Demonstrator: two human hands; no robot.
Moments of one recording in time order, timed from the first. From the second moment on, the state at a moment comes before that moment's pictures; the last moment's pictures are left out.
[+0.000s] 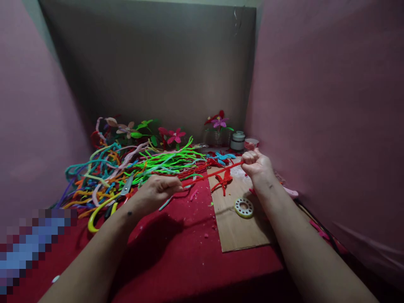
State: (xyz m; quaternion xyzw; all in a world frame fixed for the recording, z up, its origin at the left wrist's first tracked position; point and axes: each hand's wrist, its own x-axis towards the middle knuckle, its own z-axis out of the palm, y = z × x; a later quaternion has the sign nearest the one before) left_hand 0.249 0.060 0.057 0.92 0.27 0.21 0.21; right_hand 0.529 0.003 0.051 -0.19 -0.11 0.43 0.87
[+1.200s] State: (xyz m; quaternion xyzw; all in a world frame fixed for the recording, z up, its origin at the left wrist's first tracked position) left_hand 0.263 0.051 0.057 0.53 0.21 0.48 0.66; right_hand 0.441 -0.003 0.039 -0.21 -0.31 0.63 0.68
